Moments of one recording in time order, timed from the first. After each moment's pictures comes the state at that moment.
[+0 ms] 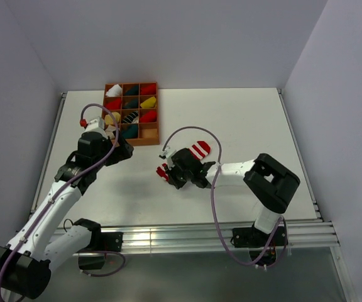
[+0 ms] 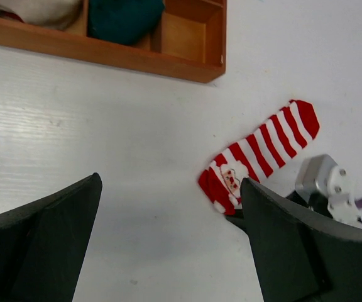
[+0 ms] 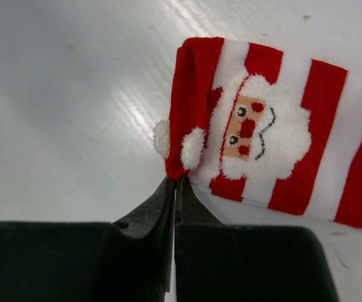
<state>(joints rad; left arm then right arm) -0.32 0.91 0.78 -0.43 -0.08 -0.57 0.91 1.71 0.82 0.11 -0.07 0.11</state>
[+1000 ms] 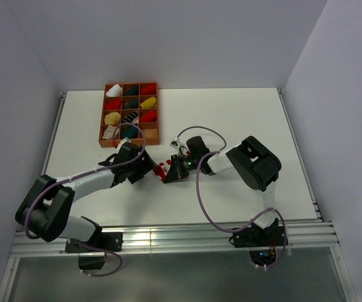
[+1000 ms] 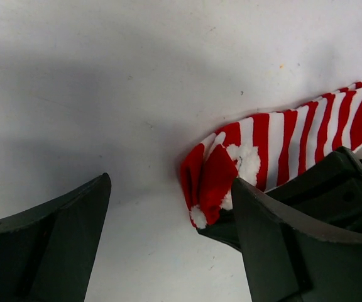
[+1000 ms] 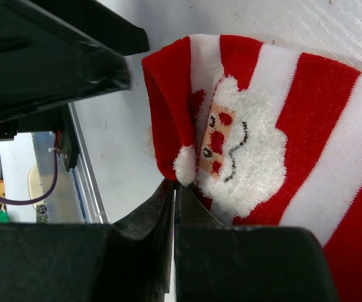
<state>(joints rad) -0.53 1.39 0.62 -0.07 -0.06 -1.05 0.63 1.98 0.86 0.41 -0.80 0.53</state>
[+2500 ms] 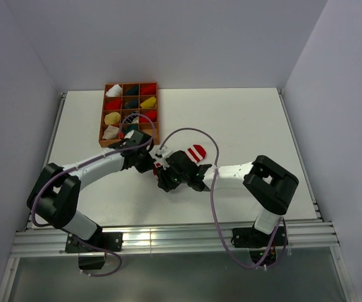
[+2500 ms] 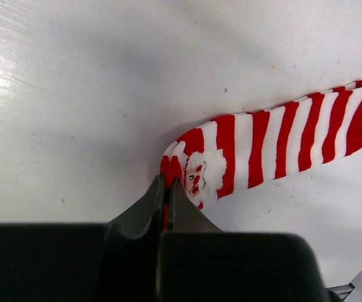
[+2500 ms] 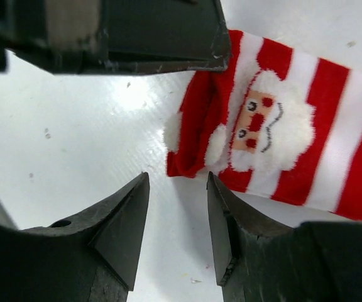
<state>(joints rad) -0.59 1.54 0.90 -0.41 -0.10 -1.12 0.95 1.71 0.83 0.18 -0.12 0.29</state>
